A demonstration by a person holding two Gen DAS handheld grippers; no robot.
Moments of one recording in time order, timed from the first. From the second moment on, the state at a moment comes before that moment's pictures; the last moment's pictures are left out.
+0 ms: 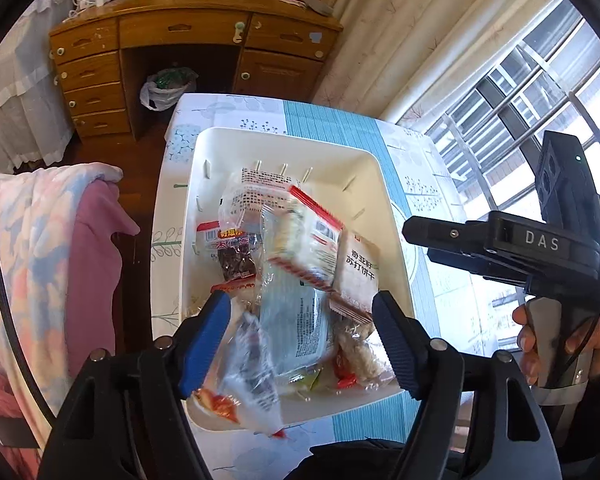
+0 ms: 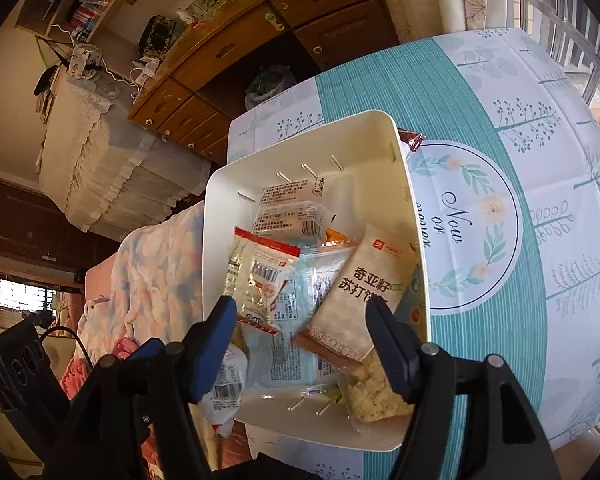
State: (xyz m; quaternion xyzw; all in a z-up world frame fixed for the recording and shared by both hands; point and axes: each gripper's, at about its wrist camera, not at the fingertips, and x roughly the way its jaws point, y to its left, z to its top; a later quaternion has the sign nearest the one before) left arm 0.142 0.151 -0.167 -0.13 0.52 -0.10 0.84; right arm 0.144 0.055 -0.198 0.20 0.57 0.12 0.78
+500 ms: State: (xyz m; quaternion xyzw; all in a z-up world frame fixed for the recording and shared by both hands) left arm 0.132 0.103 -0.141 -0.19 0.48 0.01 0.86; right arm 0.172 -0.005 -0.183 0.13 0.55 0.19 0.80
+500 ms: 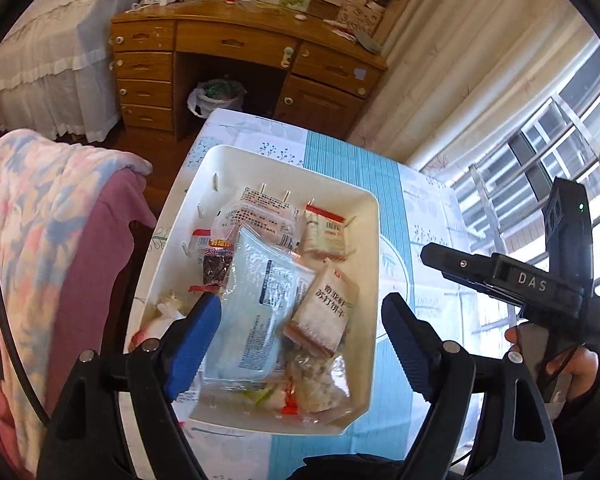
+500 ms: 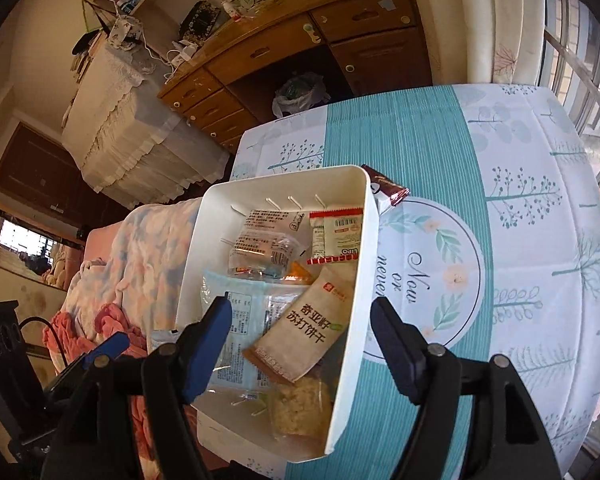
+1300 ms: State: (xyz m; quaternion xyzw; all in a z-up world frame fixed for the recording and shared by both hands) left arm 0.142 0.044 -0.161 -0.14 0.53 0.14 0.82; right arm 0.237 -0.060 -0.248 -0.07 0.40 0.22 0.89
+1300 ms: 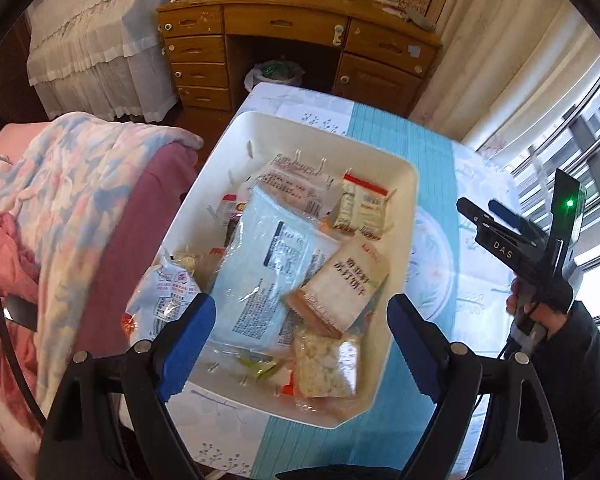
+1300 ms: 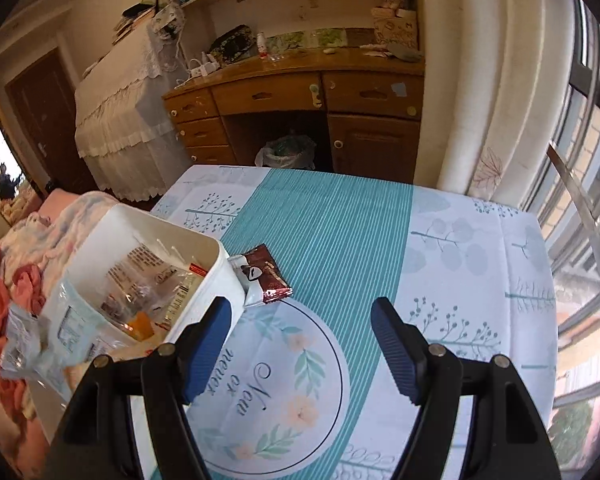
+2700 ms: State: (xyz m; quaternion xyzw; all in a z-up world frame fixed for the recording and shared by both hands) left arm 0.147 0.052 -0.221 -0.17 0.61 0.17 0.76; right arm 0.313 -0.006 -0.334 -0.13 0.42 0.33 0.84
